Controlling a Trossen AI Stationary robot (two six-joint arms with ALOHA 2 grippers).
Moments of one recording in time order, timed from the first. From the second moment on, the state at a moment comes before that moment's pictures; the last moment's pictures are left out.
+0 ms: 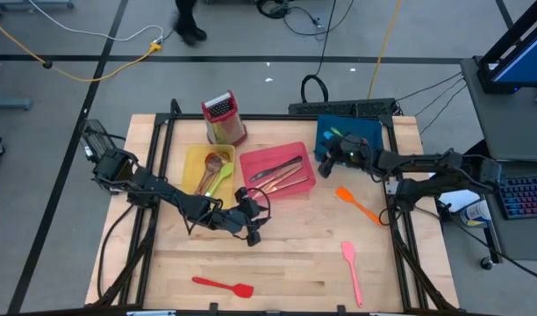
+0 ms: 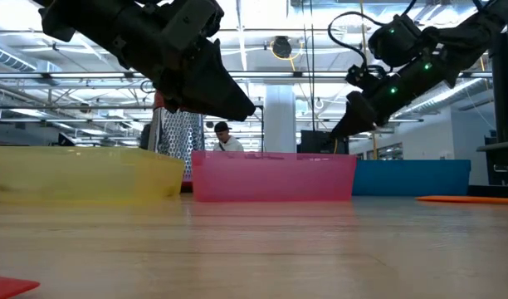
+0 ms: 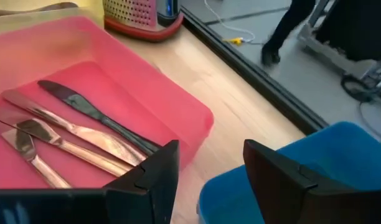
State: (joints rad) left arm -0.34 1.69 0.84 0.28 -0.50 -0.36; right arm -0.41 1.17 0.44 0.25 0.19 0.01
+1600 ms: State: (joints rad) left arm -0.73 1.69 0.84 -0.18 0.26 -0.98; right arm 0.13 1.08 0.44 0.26 0.37 0.14
